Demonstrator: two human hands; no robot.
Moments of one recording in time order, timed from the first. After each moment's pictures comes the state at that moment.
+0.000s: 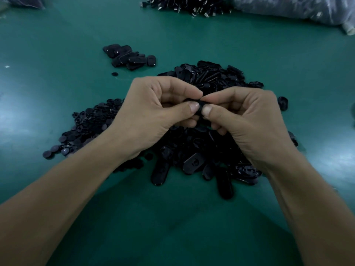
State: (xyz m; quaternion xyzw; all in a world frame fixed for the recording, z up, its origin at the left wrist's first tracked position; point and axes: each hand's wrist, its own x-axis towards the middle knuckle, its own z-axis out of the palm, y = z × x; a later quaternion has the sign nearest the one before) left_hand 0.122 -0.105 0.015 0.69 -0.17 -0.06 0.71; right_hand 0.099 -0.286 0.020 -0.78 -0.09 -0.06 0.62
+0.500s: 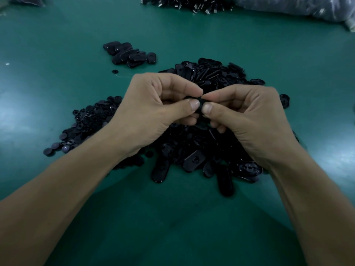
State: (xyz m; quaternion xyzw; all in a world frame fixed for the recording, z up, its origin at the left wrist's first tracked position) left_hand 0.121 -0.104 0.017 0.69 -0.16 -0.06 0.70; right_hand 0.100 -0.291 0.019 -0.78 -0.11 -0.05 0.61
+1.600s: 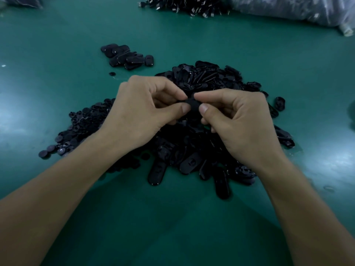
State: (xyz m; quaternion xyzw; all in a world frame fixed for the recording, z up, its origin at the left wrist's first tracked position) left_hand 0.133 -0.098 0.007 0.81 -0.17 0.04 0.56; right_hand 0.101 -0.282 0.010 -0.86 -0.09 -0.14 0.49
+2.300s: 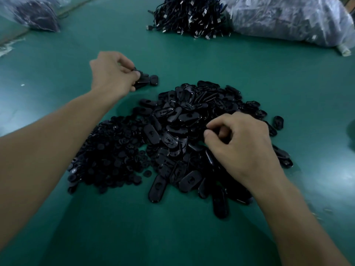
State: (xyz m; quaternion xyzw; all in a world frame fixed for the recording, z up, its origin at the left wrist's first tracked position) left_hand 0.262 -0.043 0.004 0.85 0.07 0.19 0.49; right_hand 0.101 -0.293 0.010 -0.95 -0.05 -0.16 0.26
